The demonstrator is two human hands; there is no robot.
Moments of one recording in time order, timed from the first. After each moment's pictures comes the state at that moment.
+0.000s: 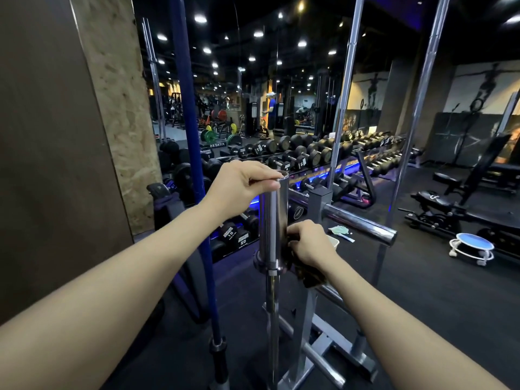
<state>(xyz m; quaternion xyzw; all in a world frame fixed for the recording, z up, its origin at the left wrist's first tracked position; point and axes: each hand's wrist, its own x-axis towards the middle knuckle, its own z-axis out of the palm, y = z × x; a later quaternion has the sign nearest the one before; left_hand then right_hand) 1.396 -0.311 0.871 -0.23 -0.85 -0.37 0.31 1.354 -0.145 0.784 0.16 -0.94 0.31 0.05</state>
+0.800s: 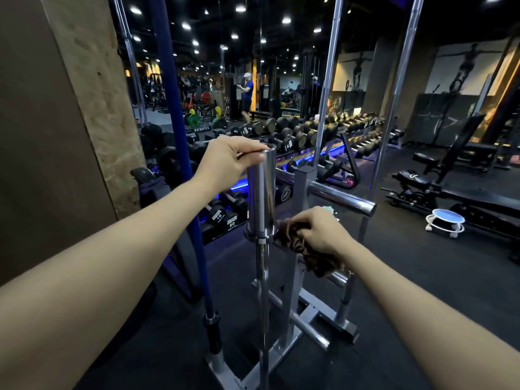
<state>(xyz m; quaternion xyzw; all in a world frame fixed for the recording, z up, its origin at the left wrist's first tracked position) 1.400 -0.305 0.866 -0.22 -0.84 -0.37 0.33 1.393 -0.097 0.782 0.21 -0.94 0.27 0.05</state>
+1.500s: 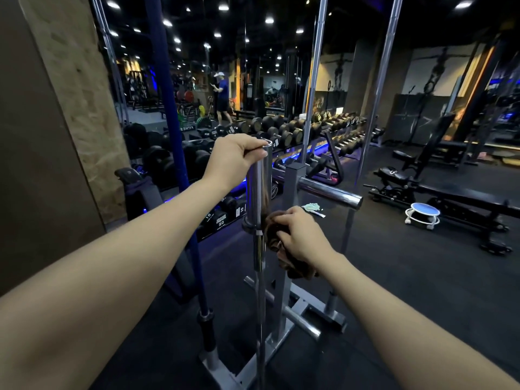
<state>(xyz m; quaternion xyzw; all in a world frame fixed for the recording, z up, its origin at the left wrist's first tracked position) 1.406 -0.292 0.865 -0.18 -0.84 -0.37 0.34 1.428 -0.129 0.767 0.20 -0.95 0.22 0.11</state>
